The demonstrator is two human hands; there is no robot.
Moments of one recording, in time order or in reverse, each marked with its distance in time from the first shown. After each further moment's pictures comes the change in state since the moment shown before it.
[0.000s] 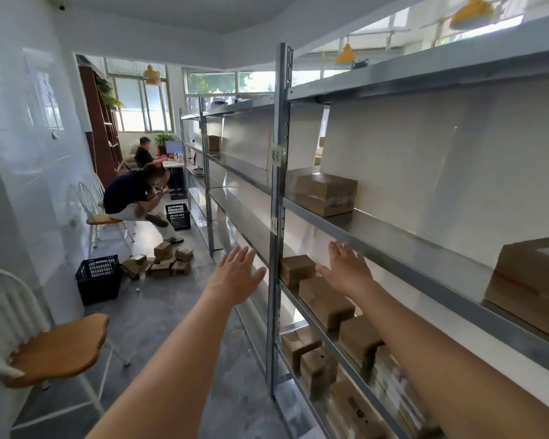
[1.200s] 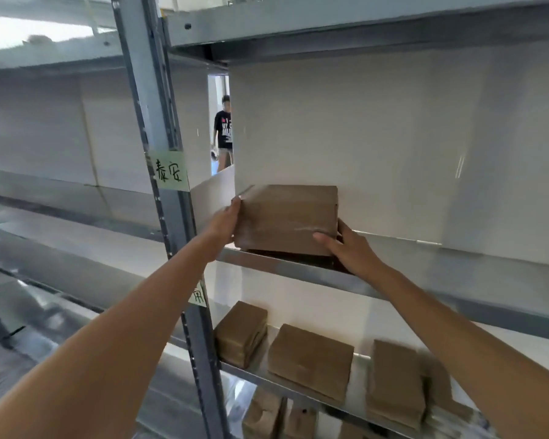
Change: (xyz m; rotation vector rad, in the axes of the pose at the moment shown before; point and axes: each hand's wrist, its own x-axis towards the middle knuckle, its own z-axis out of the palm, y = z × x) left_hand 0.500 -0.022 0.039 -1.250 -0.486 0.177; right_hand 0.280 0.016 0.019 0.694 0.446 0.592
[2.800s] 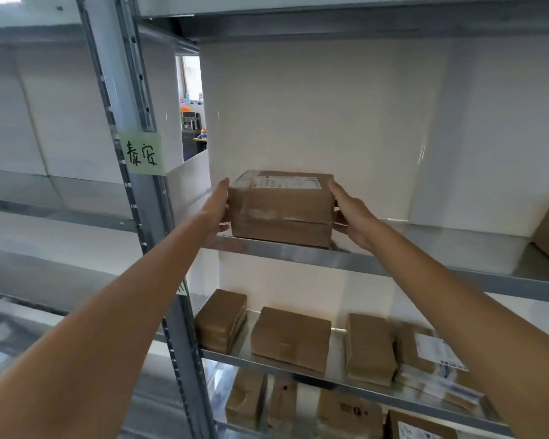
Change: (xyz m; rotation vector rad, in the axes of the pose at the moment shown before) left_hand 0.004 -0.007 0.010 -0.103 -0.189 -0.091; right_hand 0.008 -0.013 -0.025 0.494 0.146 0.390
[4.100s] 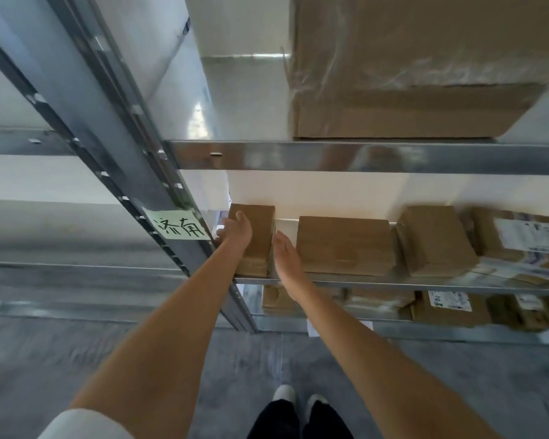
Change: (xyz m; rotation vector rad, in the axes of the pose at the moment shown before) left_hand 0.126 -0.280 -0.036 0.618 0.114 -0.522; right_hand 0.020 0.272 0.256 -0.053 0.066 0.380
